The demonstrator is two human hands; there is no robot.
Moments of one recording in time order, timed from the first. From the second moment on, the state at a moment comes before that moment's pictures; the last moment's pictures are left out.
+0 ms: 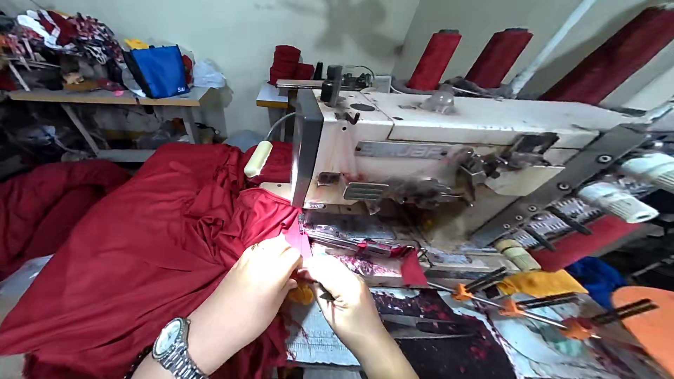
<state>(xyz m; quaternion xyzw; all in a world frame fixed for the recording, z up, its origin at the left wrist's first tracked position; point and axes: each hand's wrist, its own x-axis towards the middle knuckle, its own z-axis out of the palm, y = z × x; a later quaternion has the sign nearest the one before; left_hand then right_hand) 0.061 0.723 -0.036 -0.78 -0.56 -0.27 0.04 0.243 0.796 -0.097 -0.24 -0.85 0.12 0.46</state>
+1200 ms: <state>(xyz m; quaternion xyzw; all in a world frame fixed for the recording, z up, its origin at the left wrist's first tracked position) 0.037 0.738 -0.070 -0.80 -0.49 -0.32 0.14 0.253 0.822 -0.063 -0.17 -0.92 -0.04 0.34</state>
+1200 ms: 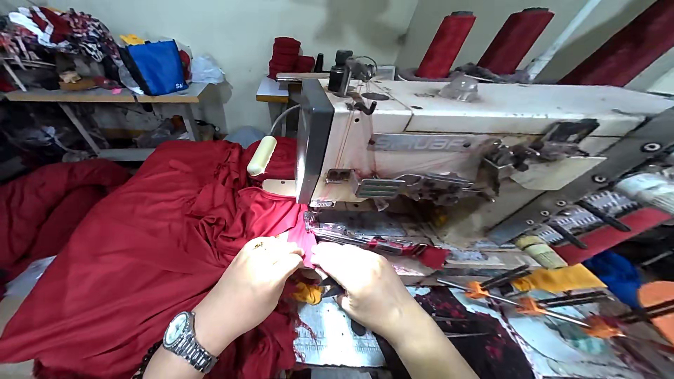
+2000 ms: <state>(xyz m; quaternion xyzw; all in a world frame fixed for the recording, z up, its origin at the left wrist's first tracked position) 0.019 0.774 -0.048 -0.81 -0.52 -0.26 0.05 0.234 0.799 -0.048 -0.36 -0.90 -0.09 0.22</state>
